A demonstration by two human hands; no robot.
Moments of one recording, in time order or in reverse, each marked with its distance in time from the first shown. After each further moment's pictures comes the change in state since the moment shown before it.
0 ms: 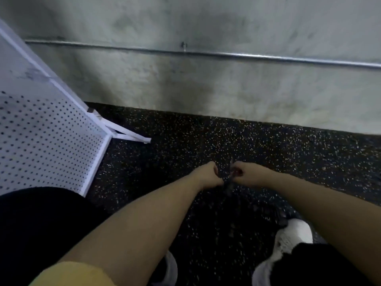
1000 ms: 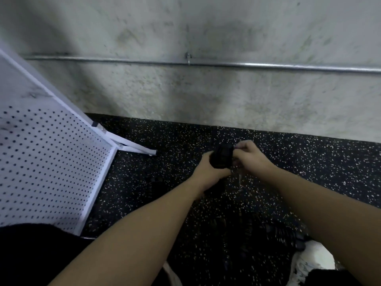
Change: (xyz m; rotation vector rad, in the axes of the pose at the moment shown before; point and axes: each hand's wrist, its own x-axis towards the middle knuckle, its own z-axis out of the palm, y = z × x) left_hand 0.027 -0.002 -0.027 -0.613 0.196 0.046; right_hand 0.041 -0.026 -0.037 0.939 0.353 -0.040
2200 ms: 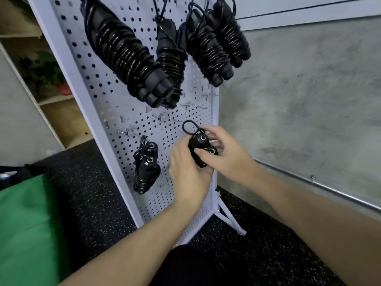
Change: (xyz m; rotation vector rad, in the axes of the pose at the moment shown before) left_hand -0.300 0.079 -0.291 0.191 1.474 0.629; right_hand -0.213 -0.349 0.251 -0.168 -0.439 -1.142
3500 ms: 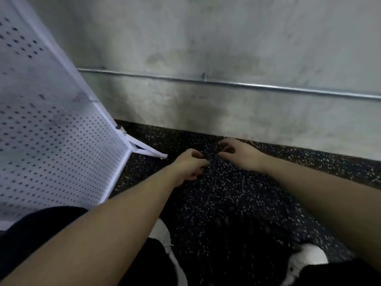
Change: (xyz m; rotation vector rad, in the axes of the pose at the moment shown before) left_hand -0.202 0.002 0.233 -0.043 -1.413 -0.747; right_hand -0.264 0.247 -0.158 -0.361 -0.136 0.937
